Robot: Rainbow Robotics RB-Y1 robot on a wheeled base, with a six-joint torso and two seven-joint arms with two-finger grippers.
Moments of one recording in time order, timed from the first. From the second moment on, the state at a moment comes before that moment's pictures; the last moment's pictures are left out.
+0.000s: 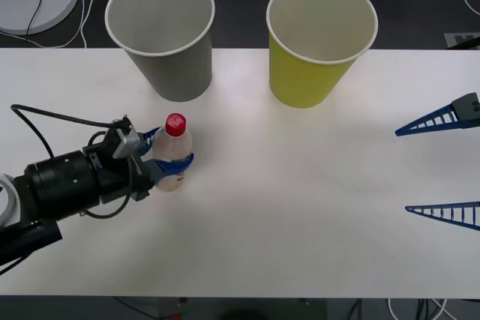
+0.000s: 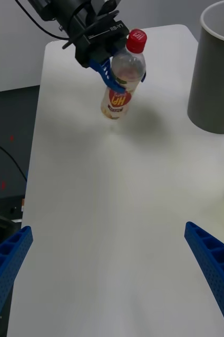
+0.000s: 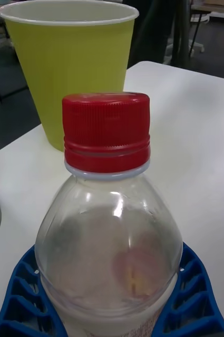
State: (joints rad) right arm 0.09 -1.02 -0.36 -2.00 1.17 -1.43 -0.25; left arm 0.05 0.68 -0.15 -1.90 -1.45 -0.71 0.21
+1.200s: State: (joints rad) right arm 0.09 -1.02 -0.36 -2.00 1.17 -1.43 -0.25; left arm 0.17 0.89 0.11 -2.03 -1.45 -0.71 0.56
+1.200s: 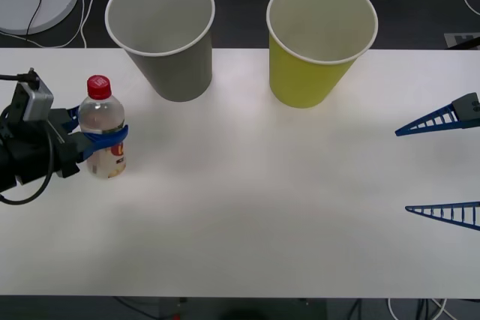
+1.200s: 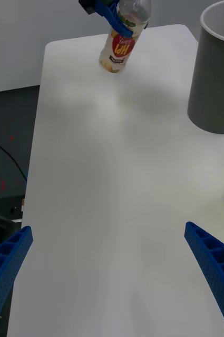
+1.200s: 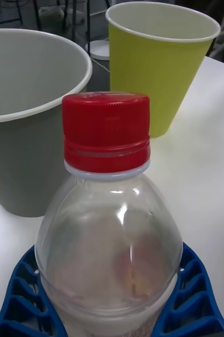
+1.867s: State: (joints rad) right arm 0.09 -1.02 -0.36 -2.00 1.17 -1.43 -0.25; left arm 0.16 0.99 0.35 -2.10 -1.51 -0.95 0.83
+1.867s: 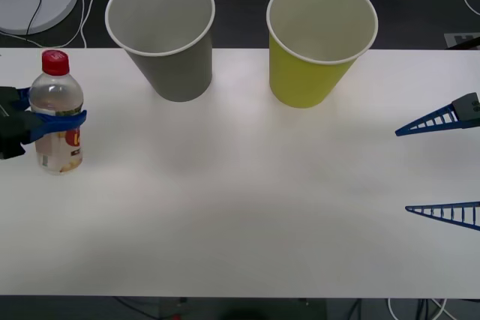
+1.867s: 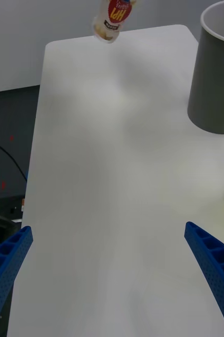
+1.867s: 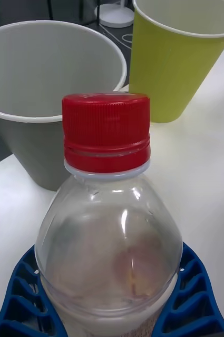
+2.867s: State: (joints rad) right arm 0.09 -1.02 -0.36 -2.00 1.17 -1.43 -0.25; left arm -0.19 1.22 0.36 -1.83 -1.49 -1.29 0.91
